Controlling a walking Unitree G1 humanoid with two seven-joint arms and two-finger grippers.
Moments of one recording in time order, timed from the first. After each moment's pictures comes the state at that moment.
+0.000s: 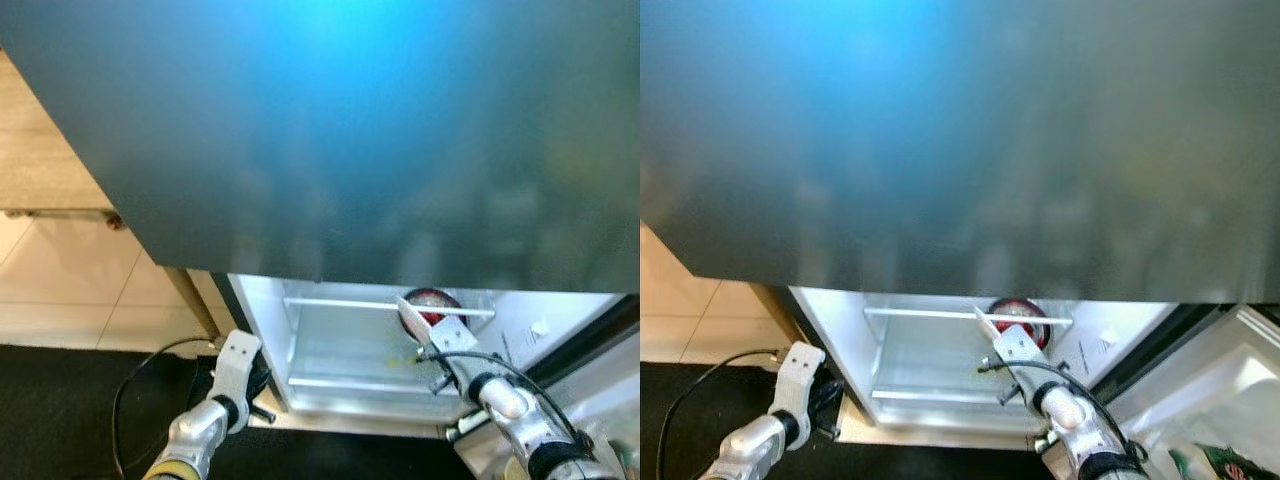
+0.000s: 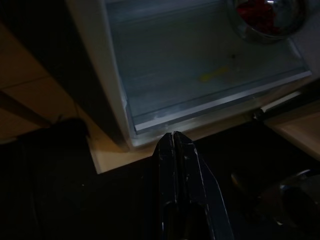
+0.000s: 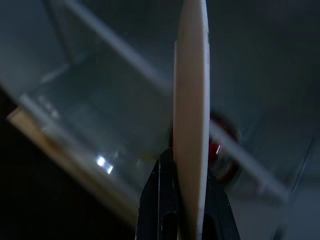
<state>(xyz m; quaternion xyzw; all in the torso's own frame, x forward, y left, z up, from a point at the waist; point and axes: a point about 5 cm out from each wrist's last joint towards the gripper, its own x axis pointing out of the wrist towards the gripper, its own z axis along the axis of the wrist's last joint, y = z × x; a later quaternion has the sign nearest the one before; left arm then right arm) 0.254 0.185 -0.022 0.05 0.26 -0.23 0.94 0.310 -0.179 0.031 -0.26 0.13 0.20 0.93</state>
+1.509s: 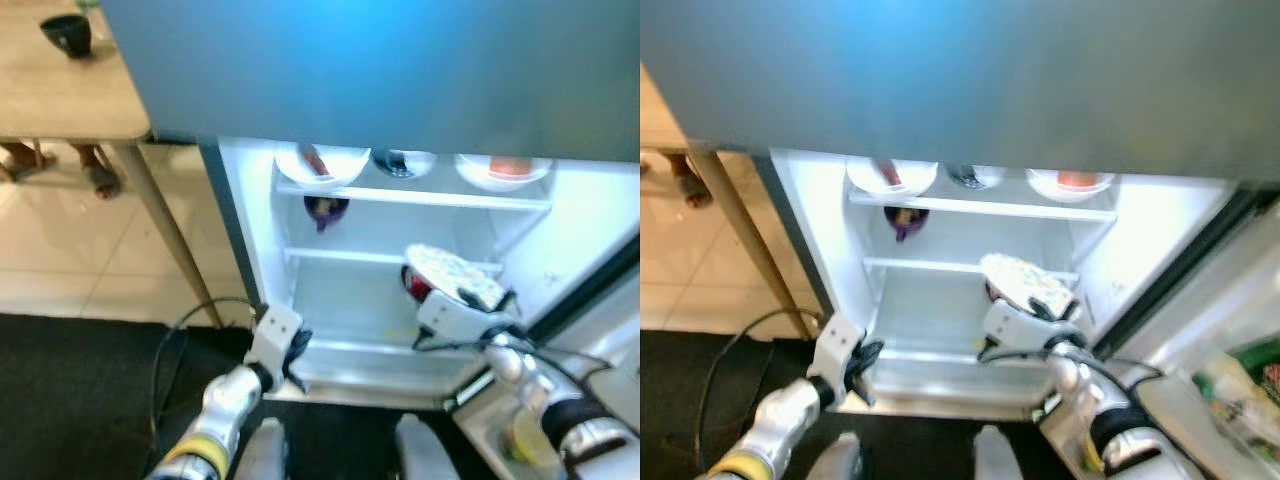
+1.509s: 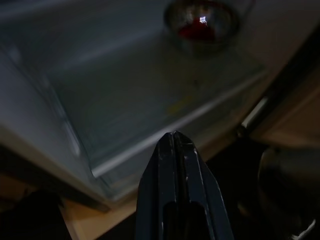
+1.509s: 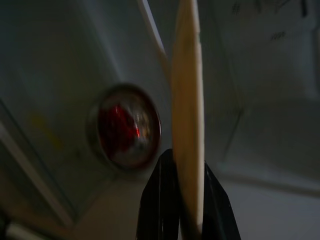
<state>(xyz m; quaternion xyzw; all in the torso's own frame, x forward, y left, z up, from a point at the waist) 0.288 0.140 0.019 0.09 0.12 -0.31 0.94 0.336 -0.185 0.068 -0.53 0.02 0.12 0.84</state>
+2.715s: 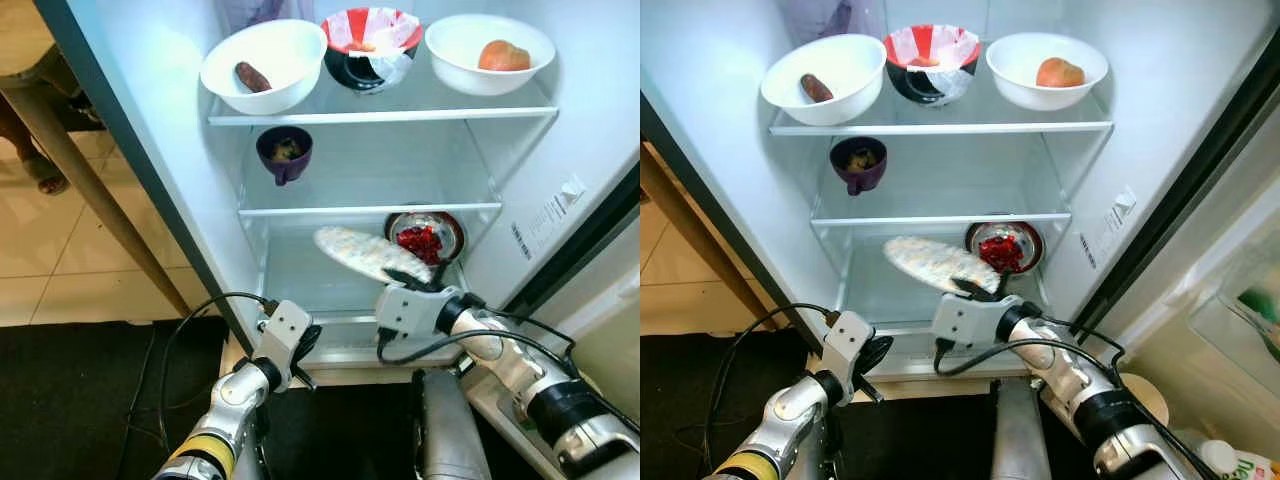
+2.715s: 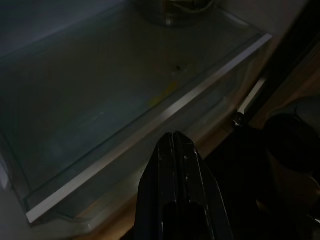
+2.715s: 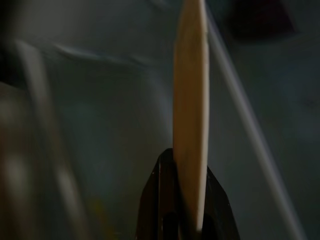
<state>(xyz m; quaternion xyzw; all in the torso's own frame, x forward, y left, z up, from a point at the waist) 0.291 0.123 0.027 0.09 0.09 -0.33 0.94 0.320 -0.117 0.121 -0.45 -0.12 0.38 0.80</state>
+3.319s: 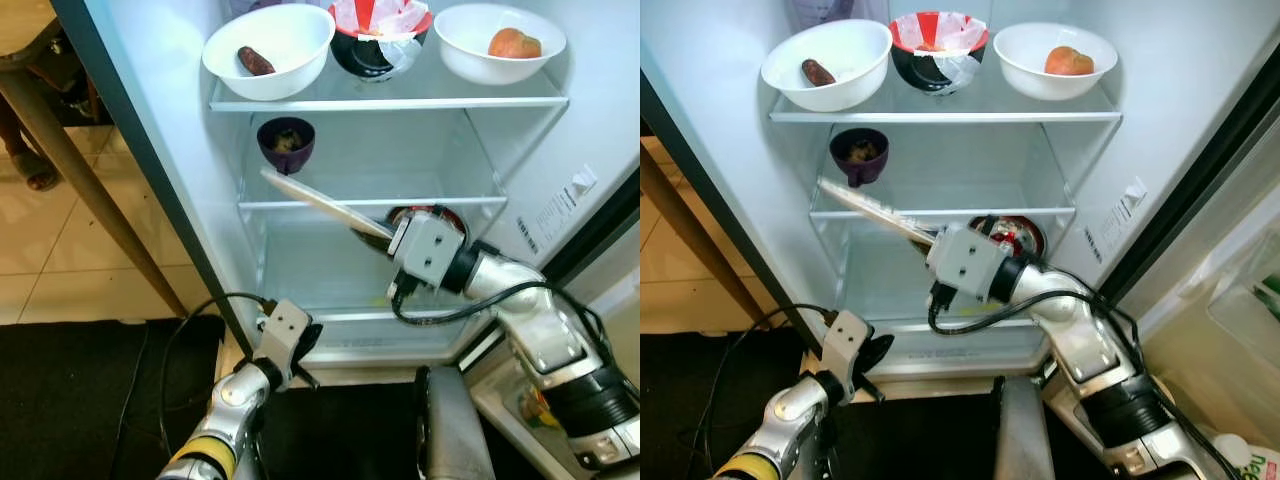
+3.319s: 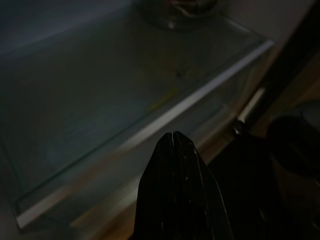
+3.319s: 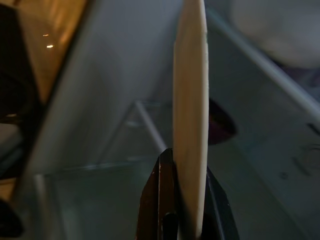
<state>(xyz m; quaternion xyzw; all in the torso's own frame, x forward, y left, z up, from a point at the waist) 0.292 0.125 0.032 0.07 0.07 -0.32 0.94 0.315 -0.105 0.233 -0.32 -0.23 0.39 0.83</state>
